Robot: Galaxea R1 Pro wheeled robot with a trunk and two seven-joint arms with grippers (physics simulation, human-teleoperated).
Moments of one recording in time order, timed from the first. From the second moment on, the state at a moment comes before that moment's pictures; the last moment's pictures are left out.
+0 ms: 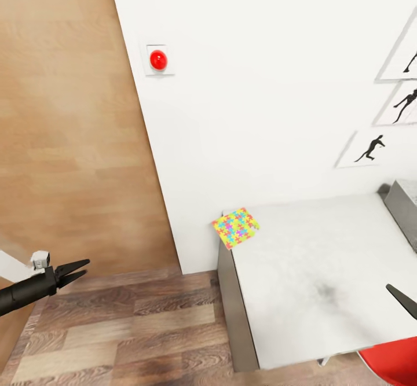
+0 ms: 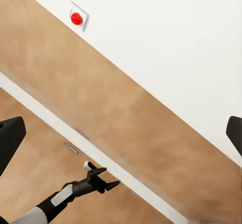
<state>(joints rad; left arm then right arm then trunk) -0.35 0.54 0.30 -1.08 0.67 0.91 -1.03 0.04 -0.27 -0.81 -1.55 -0.75 0.79 1.52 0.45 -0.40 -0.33</state>
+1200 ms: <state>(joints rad) -0.35 0.54 0.30 -1.08 0.66 0.91 -1.03 0.04 -0.27 -0.81 -1.54 -0.76 0.79 1.53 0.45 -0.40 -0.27</state>
